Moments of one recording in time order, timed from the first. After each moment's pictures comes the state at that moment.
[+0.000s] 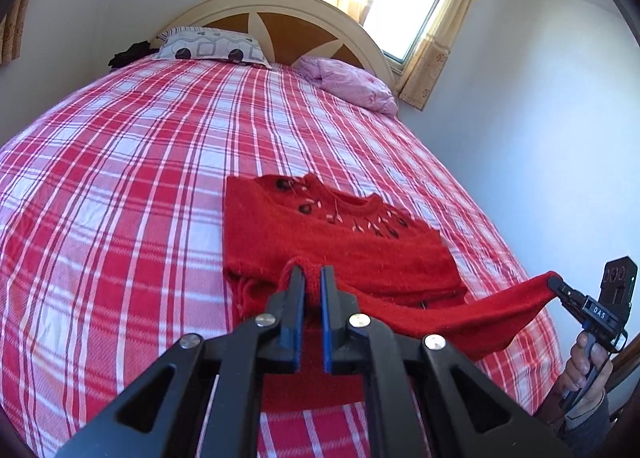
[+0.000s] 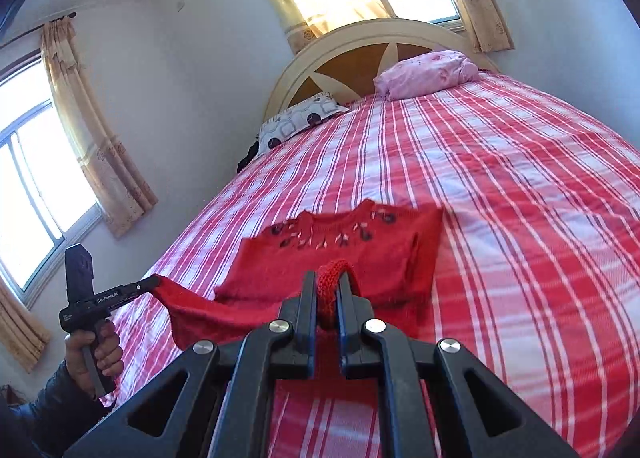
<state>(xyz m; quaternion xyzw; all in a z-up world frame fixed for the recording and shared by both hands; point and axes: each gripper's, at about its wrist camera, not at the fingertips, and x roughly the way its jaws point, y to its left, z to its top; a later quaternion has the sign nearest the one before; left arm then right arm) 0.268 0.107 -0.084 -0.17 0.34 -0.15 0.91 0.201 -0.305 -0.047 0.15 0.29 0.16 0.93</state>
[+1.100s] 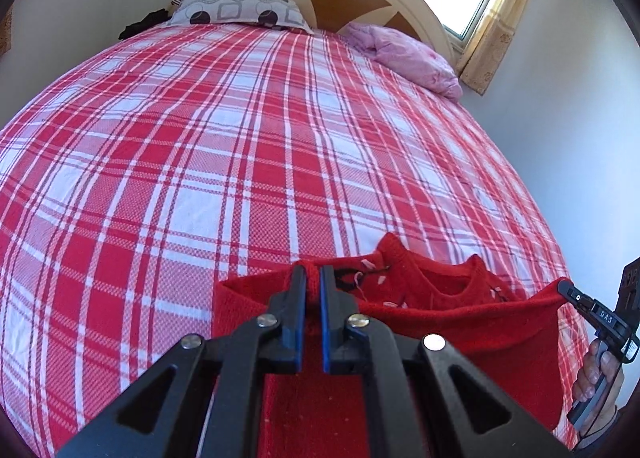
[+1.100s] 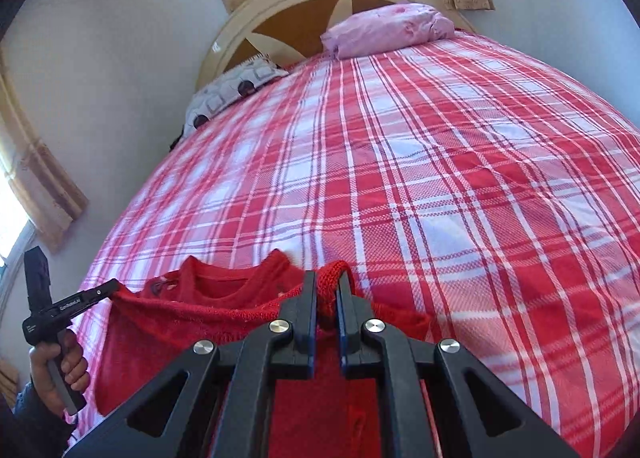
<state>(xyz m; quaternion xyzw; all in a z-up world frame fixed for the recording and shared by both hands) 0.488 0.087 -0.140 -0.15 0.41 -0.08 0.89 0.463 -0.322 -0.121 0.14 0.39 0.08 0.91</state>
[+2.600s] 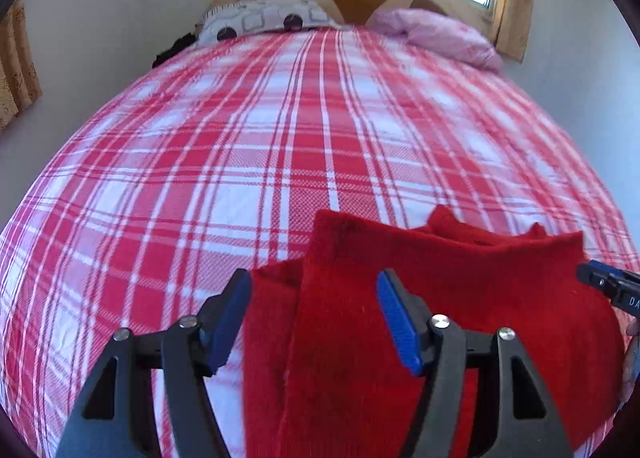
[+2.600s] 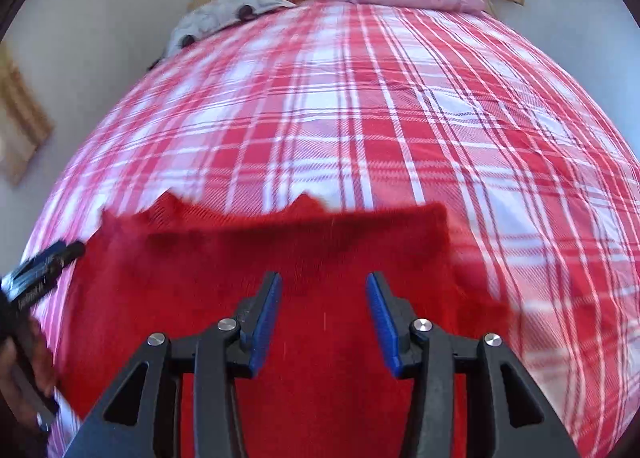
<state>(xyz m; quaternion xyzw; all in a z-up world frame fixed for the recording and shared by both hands) 0.453 0.071 -0.143 -0.05 0.41 0.02 0.91 0.469 -0.245 -0.143 0.02 0.48 0.07 0.88</state>
